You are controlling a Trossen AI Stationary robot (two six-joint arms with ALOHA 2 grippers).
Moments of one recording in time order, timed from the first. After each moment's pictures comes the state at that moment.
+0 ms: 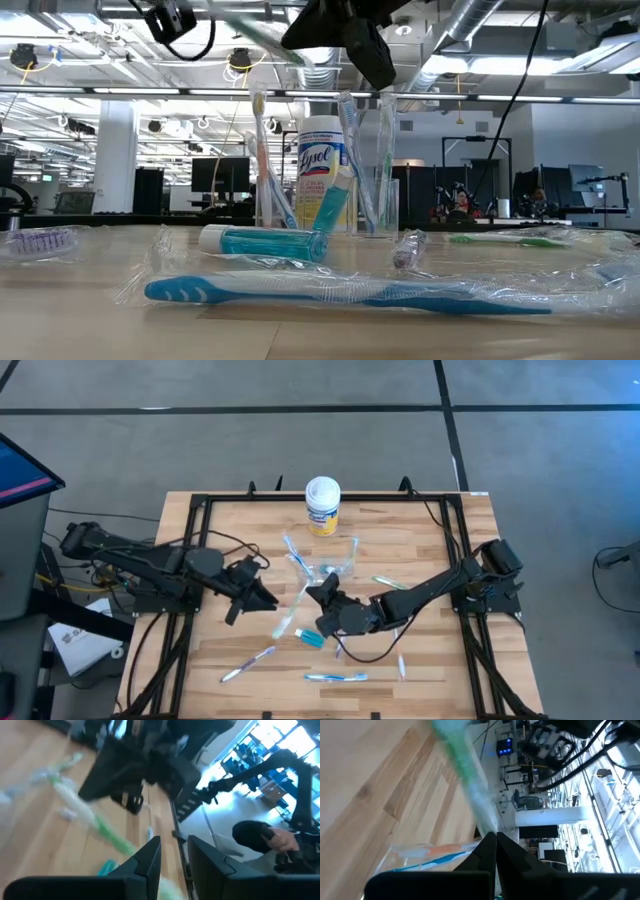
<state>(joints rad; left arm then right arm) -0.23 0.92 0.72 -0.09 0.08 -0.57 0.38 1.82 1.21 0.19 0.85 -1.02</state>
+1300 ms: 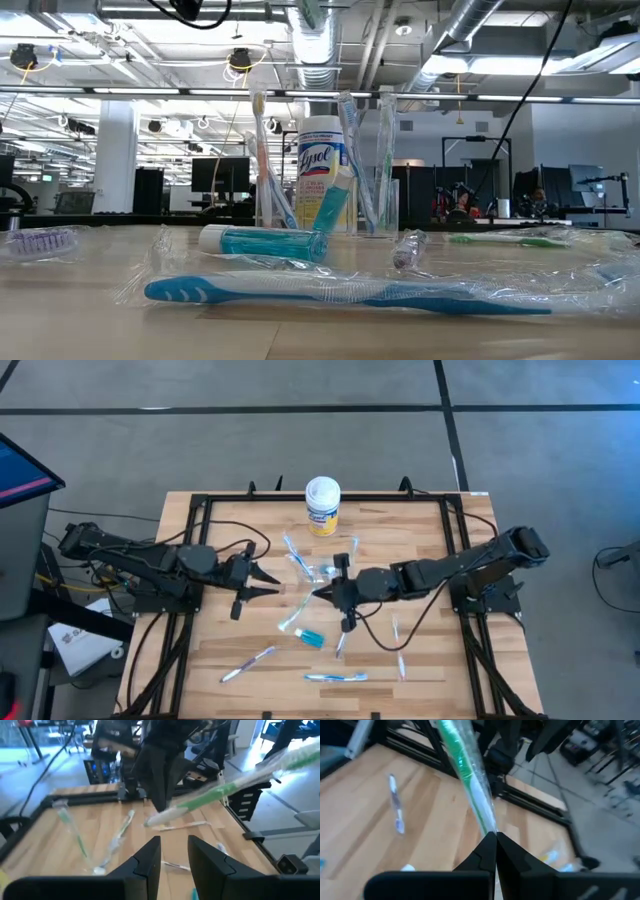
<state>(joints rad) -0.23 0.89 0.72 -0.06 -0.14 0.01 0.27 1.57 1.21 -0.05 0.30 -0.32</state>
